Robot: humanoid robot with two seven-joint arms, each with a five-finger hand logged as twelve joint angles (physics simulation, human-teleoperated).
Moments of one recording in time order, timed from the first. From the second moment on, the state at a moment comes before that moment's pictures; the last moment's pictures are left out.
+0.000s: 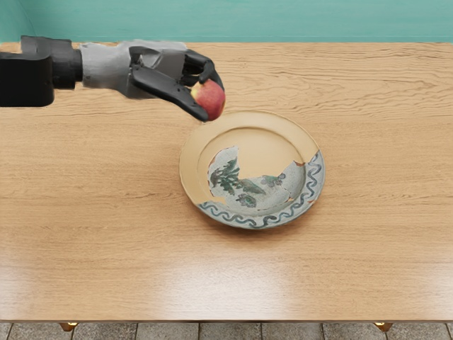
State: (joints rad) left arm -1.08 0.58 -0.78 -1.31 0.11 -0.61 0.61; right arm 0.05 0.00 -0.13 0.24 0.06 0.11 -0.05
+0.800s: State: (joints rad) left arm -1.23 0.19 -0.43 -1.25 1.21 -0.62 0.61; right arm 0.05 0.00 -0.13 0.24 0.06 0.11 -0.05
